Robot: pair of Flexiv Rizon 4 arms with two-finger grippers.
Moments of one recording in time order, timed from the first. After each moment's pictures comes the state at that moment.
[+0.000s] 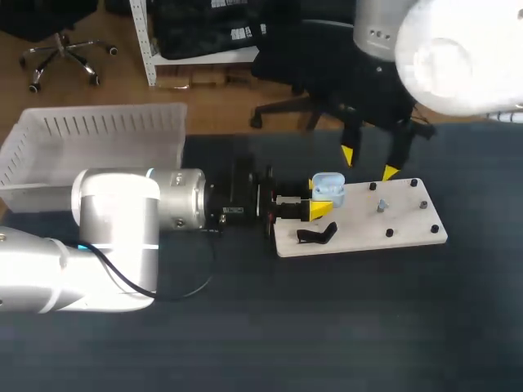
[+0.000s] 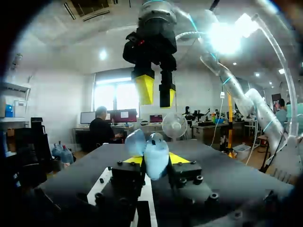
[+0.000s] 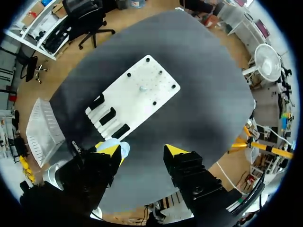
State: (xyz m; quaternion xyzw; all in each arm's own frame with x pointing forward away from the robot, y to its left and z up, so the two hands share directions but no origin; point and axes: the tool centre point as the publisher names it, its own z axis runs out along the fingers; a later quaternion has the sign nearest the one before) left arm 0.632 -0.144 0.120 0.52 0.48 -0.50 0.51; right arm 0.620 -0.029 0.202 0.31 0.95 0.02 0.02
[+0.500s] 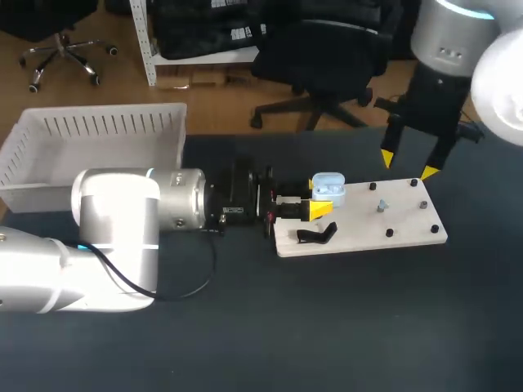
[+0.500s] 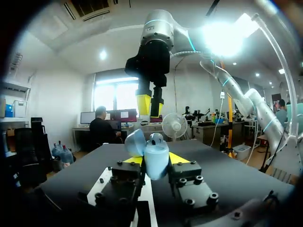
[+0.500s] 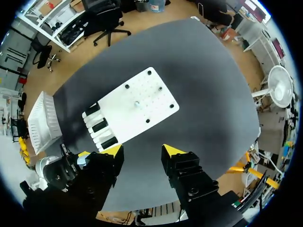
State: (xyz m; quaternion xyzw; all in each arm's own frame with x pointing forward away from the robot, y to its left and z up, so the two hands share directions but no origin) left arm 0.632 -0.144 0.120 0.52 0.48 -0.50 0.51; right arm 0.635 -0.087 0.185 0.23 0.97 0.06 0.05
